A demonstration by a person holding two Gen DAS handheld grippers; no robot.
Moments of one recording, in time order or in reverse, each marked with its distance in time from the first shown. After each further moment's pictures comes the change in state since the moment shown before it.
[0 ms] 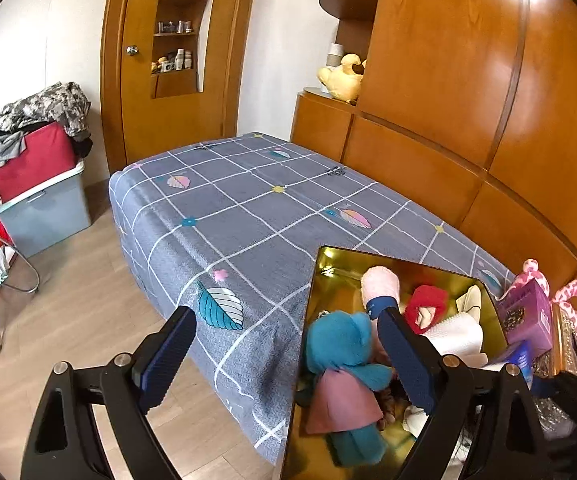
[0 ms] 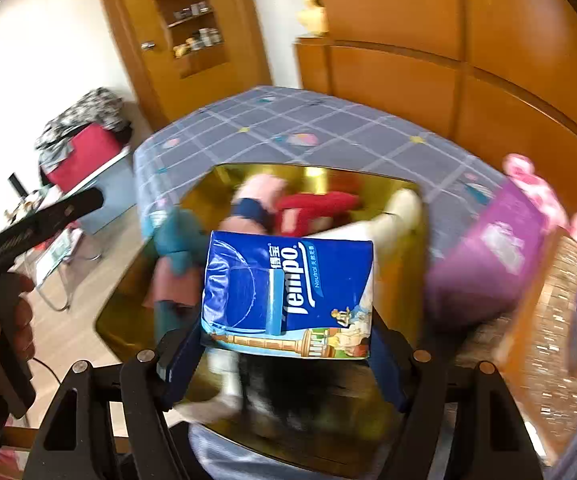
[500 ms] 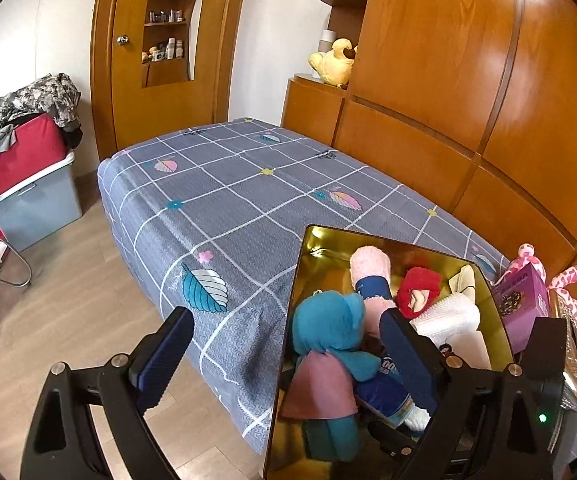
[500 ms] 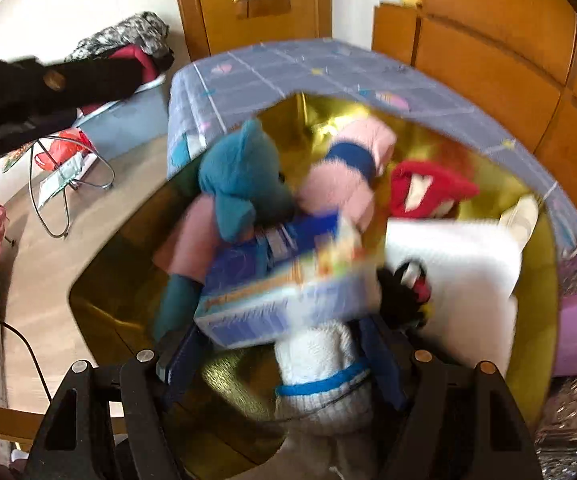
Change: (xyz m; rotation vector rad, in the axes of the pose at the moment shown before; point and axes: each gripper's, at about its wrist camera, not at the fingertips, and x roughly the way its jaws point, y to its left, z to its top) left arm 0.010 -0.011 -0.010 0.017 0.042 -0.028; right arm 0.097 0.056 -0.009 -0.200 0.160 0.017
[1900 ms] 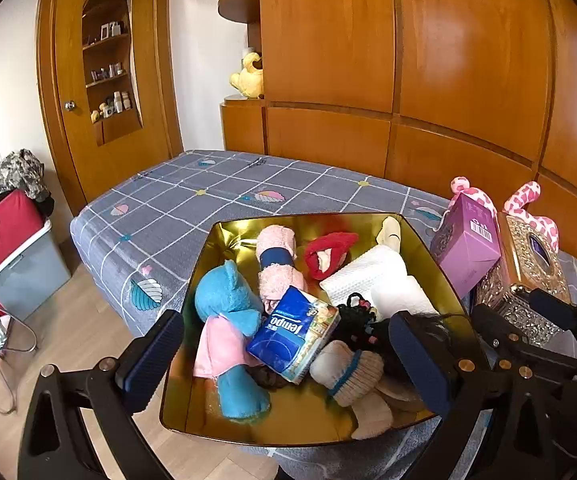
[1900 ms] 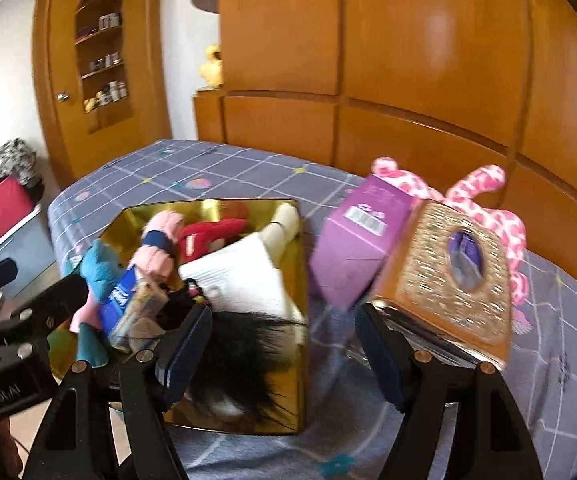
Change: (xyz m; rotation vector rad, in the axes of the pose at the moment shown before) left arm -0.043 -0.105 -0.053 0.264 -0.072 -0.030; right arm -0.142 -0.053 -0.081 0.399 -0.341 -0.421
